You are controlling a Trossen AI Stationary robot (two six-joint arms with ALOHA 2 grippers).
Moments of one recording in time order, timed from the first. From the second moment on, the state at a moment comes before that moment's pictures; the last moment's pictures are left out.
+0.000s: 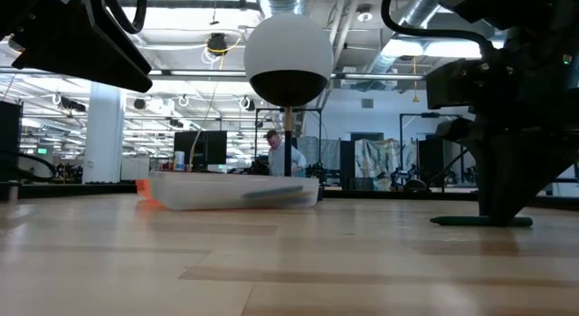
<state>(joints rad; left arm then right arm) -0.84 2.00 1.36 -1.30 -1.09 -1.23 0.46 1.72 0.84 -0.52 0.16 0.35</state>
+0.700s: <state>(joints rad) -0.84 2.00 1.36 -1.33 -1.09 -1.23 0.48 1.73 0.85 -0.38 0.39 0.09</state>
